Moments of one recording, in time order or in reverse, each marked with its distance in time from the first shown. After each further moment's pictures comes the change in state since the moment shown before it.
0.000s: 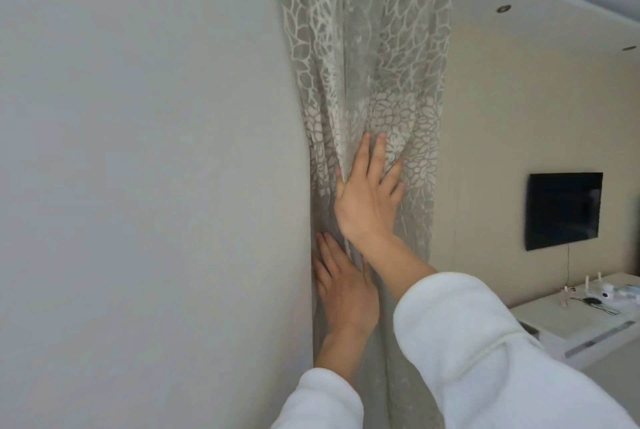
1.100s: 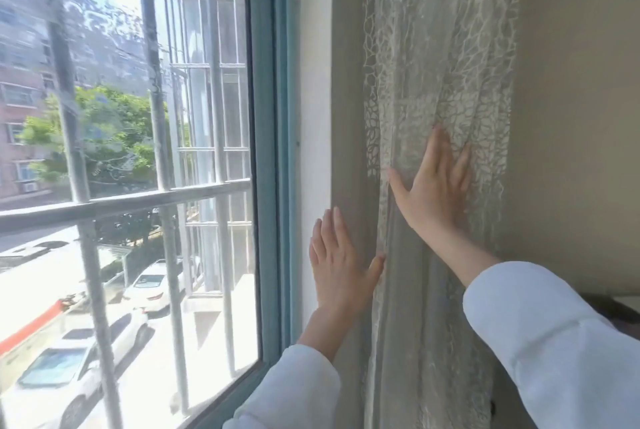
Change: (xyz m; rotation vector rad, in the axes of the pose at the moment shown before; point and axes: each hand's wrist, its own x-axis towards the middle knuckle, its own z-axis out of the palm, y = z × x) left_hand -0.356 -0.002 -0.267 0.286 0.302 0.088; right_hand -0.263 -0.123 -0.248 0.153 -0.039 -0.114
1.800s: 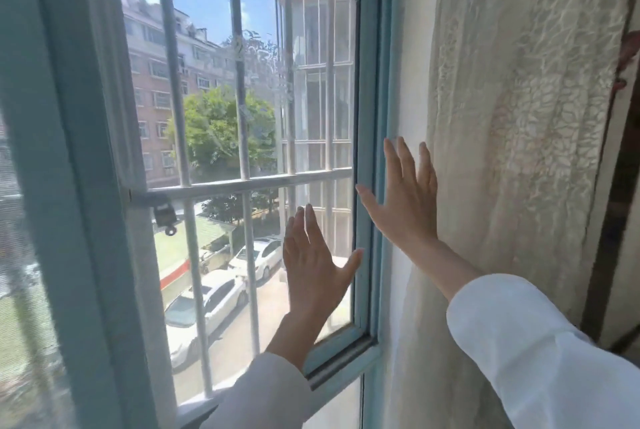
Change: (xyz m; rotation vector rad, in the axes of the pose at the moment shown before) left_hand -0.085 -0.045 -0.163 0.221 0.235 -0.114; right_hand -0.090 -0.134 -0.036 0.259 -0.171 -0.340
